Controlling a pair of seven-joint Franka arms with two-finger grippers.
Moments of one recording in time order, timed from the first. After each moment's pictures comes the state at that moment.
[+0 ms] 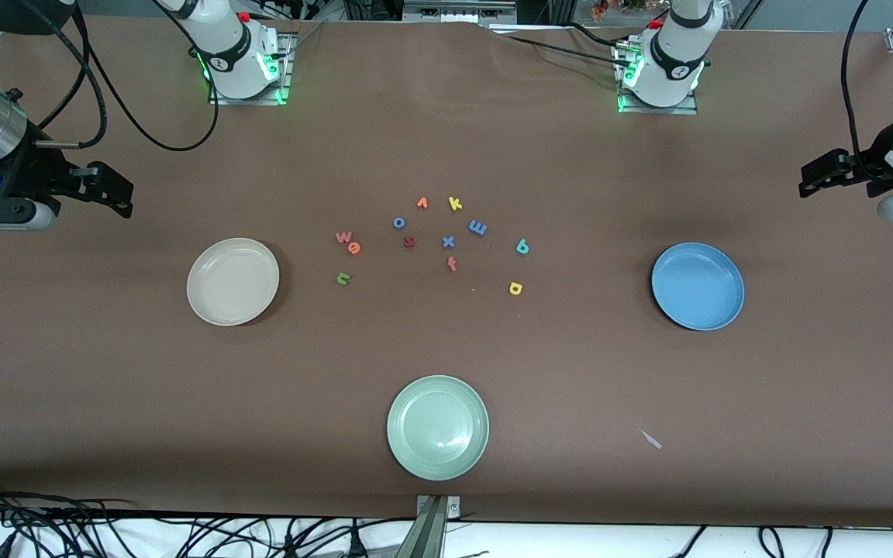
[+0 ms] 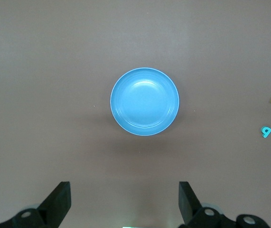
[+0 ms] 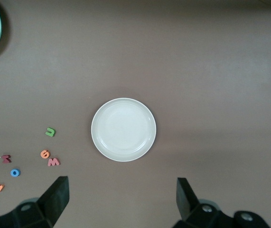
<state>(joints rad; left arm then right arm) 0.08 0.00 -0.04 -1.65 0.04 1.53 0.03 0.16 0.09 -0.03 -1.50 -0.06 1.61 0.12</state>
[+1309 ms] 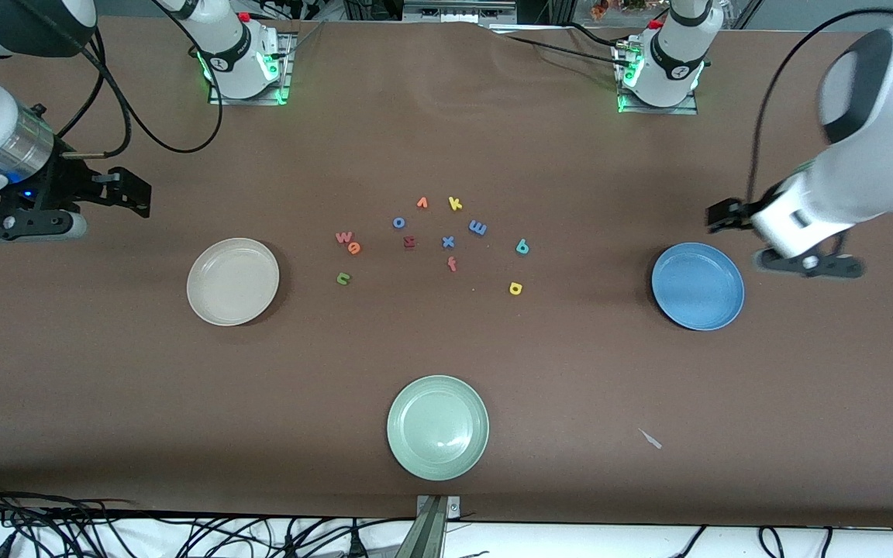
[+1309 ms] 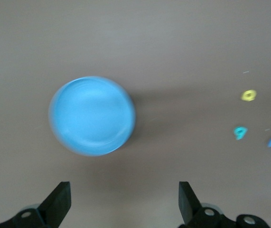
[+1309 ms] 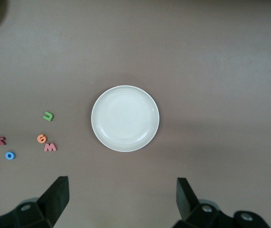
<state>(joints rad) -0.11 0.21 -0.07 -1.65 -0.02 1.68 -0.06 0.18 0.12 -0.06 -1.51 -0.04 1.58 0.05</state>
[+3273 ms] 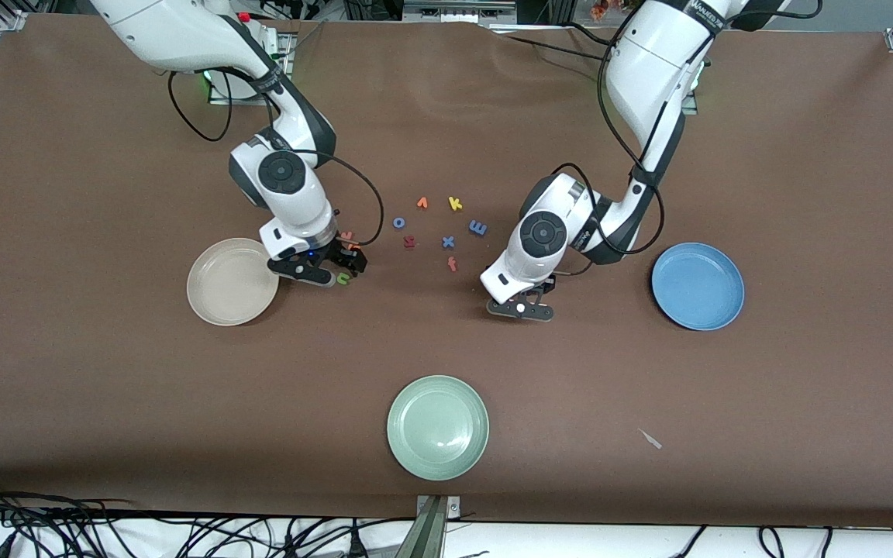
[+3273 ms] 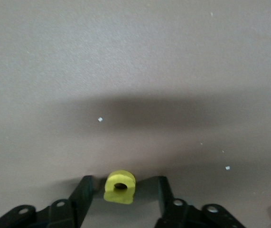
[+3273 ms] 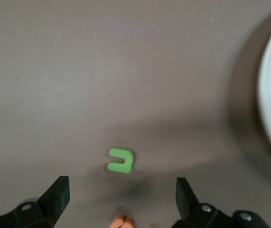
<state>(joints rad) -0.53 0.74 -0.07 -1.67 -0.02 2.35 -0.44 0.20 0.49 0.33 -2.08 -0.37 2.61 1.07</state>
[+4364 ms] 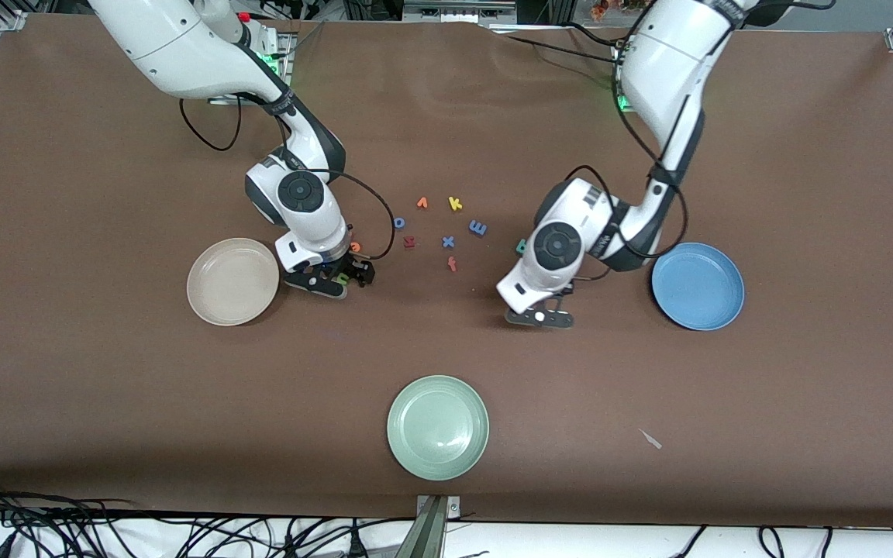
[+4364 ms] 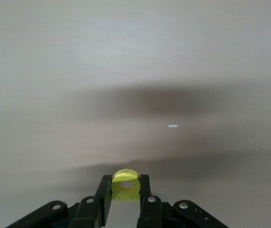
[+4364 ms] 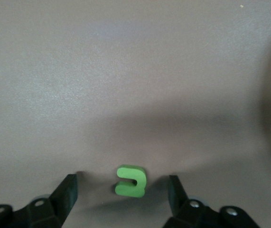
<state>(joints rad) -0.45 0.68 -0.04 -1.62 0.02 2.14 -0.40 0.21 0.60 0.31 -2.00 -0.44 2.61 1.12</state>
